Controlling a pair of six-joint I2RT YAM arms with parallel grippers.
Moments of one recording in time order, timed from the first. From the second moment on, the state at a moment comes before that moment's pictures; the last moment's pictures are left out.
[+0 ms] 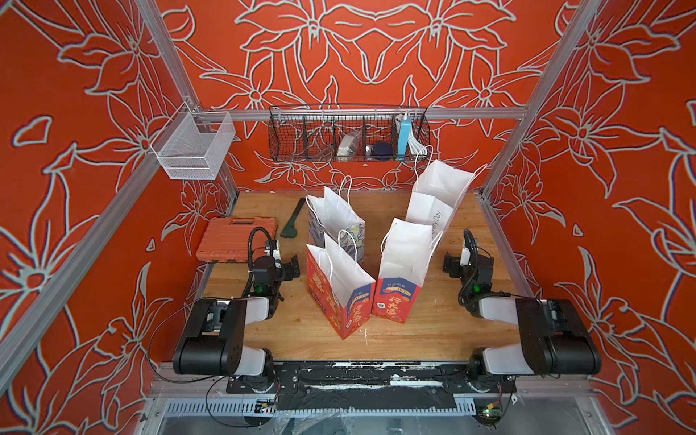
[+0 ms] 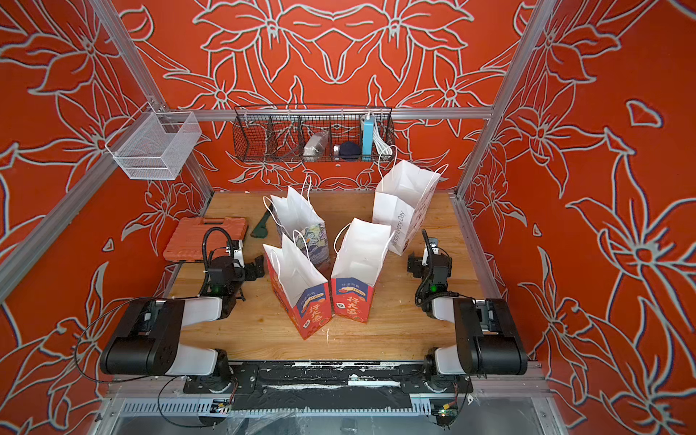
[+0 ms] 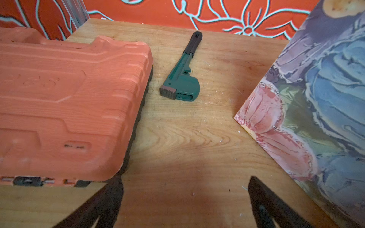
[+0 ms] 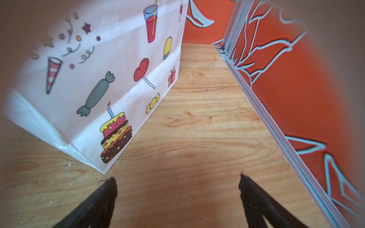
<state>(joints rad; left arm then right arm) 0.04 1.41 0.31 0.66 0.00 -0.08 0.03 1.41 0.31 0.70 0.17 -0.07</state>
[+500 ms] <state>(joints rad) 0.04 1.41 0.31 0.66 0.00 -0.08 0.03 1.41 0.31 0.70 0.17 -0.08</state>
